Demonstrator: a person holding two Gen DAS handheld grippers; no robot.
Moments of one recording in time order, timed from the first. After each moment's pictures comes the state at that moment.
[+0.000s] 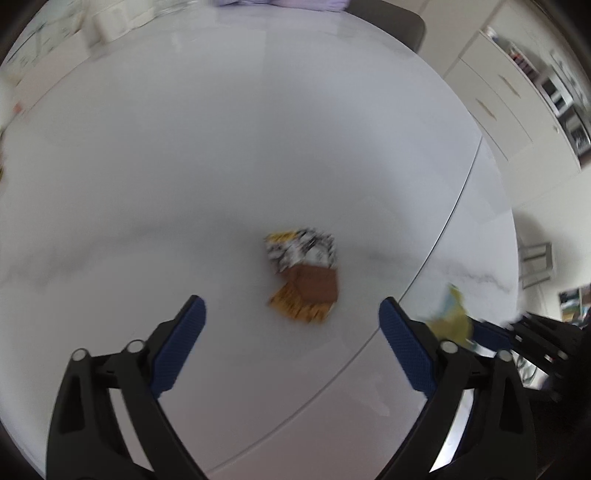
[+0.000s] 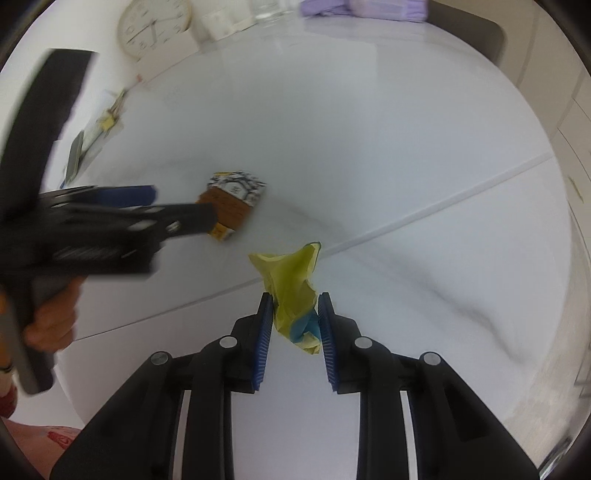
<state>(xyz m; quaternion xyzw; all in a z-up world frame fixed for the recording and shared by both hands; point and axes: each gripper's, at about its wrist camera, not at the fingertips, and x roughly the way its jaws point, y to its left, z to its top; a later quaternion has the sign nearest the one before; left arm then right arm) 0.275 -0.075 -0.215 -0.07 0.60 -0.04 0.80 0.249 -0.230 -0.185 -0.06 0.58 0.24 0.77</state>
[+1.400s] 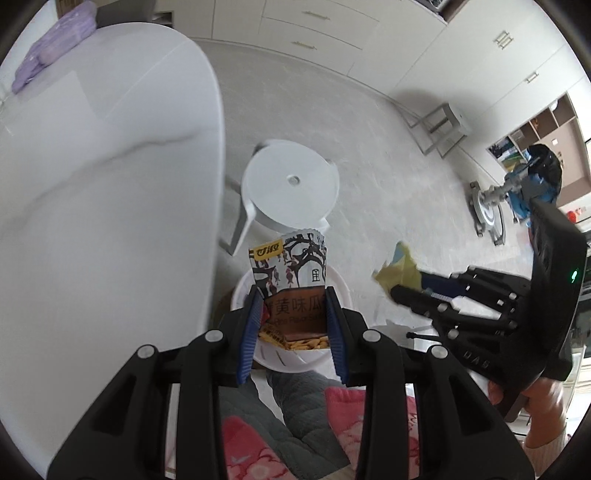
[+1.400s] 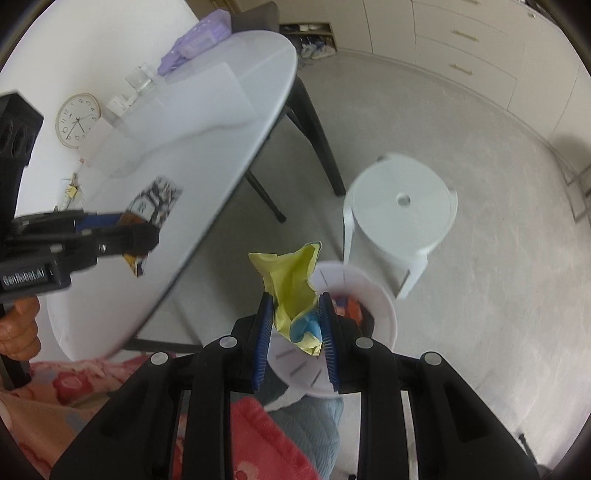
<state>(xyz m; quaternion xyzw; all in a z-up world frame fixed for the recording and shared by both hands) 0.092 -0.387 -0.156 0.05 0.61 -0.28 0.74 0.014 -0.509 -0.168 0.11 0.57 0.08 0.81</state>
